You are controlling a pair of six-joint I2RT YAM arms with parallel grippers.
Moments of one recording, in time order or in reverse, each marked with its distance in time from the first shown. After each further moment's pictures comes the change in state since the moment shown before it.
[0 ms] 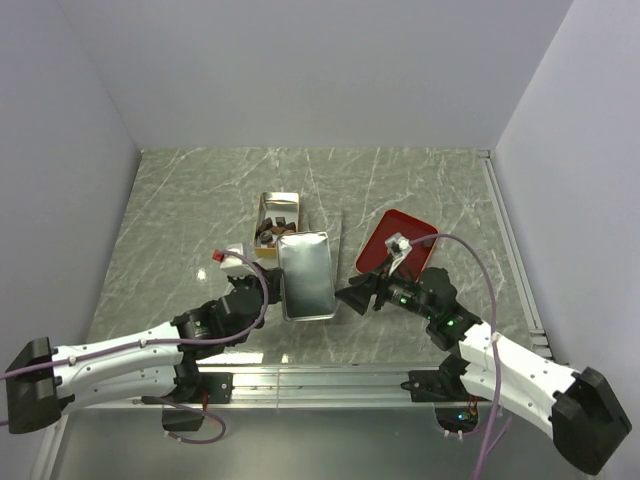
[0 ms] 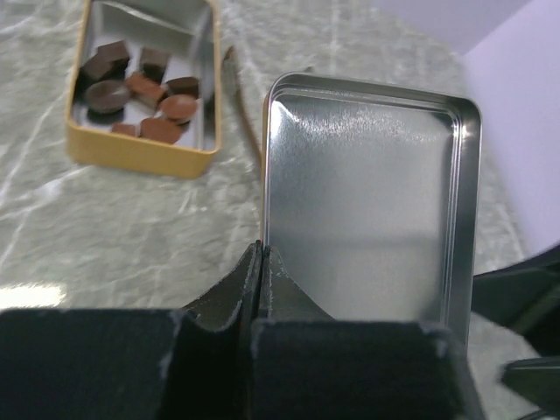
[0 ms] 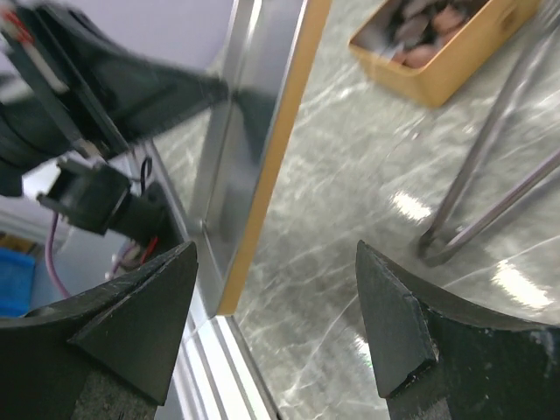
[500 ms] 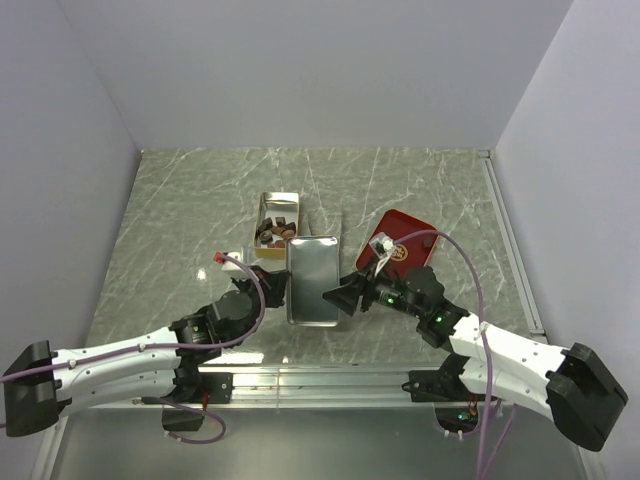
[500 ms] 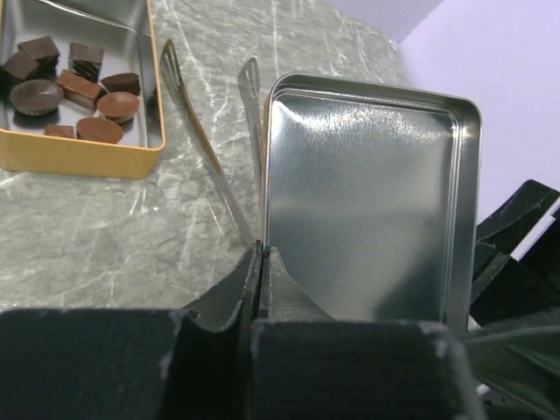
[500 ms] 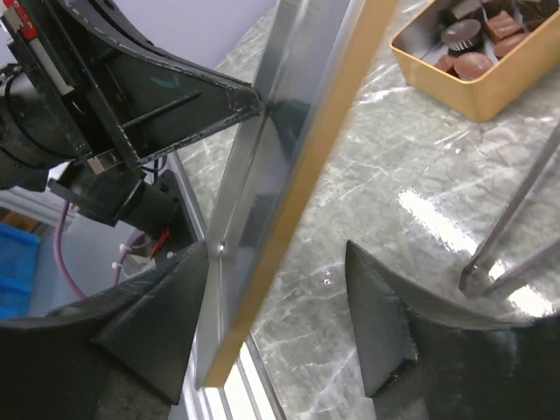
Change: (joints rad) left arm 0.000 -0.040 -0.077 0.182 0.119 0.070; right arm 0.128 0.131 0.051 0.088 0.058 -0.024
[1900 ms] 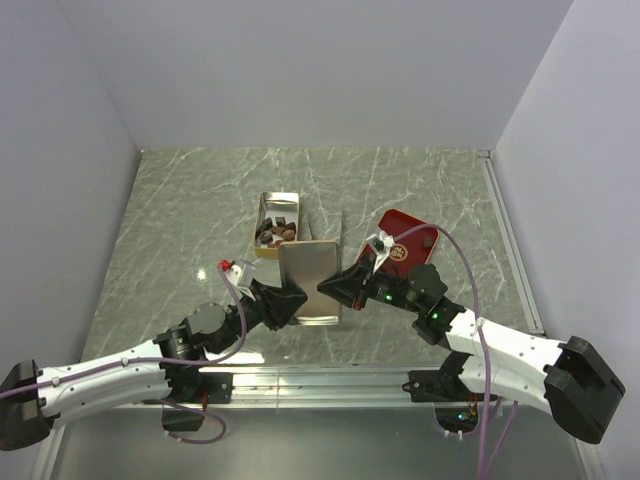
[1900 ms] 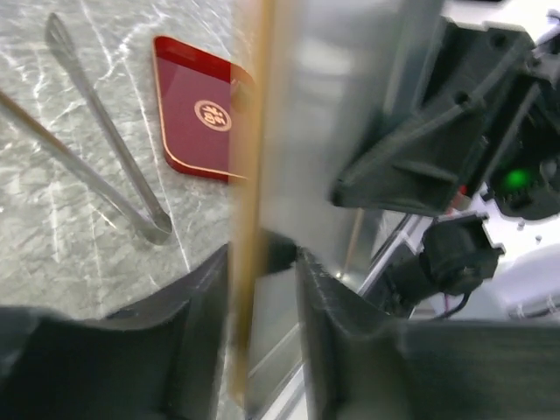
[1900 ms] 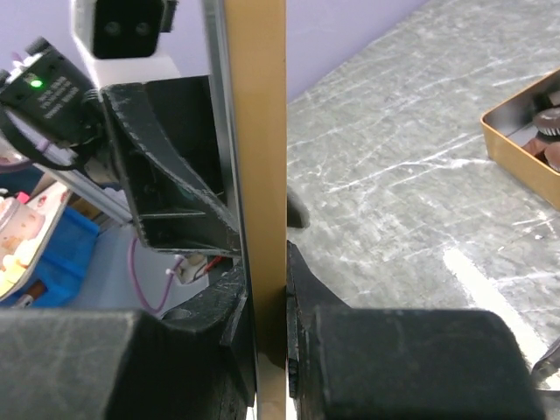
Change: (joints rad) left arm 0.000 -0.217 -0.128 0.101 0.418 0.117; right arm 0.033 0.031 0.042 0.178 -0.103 0.028
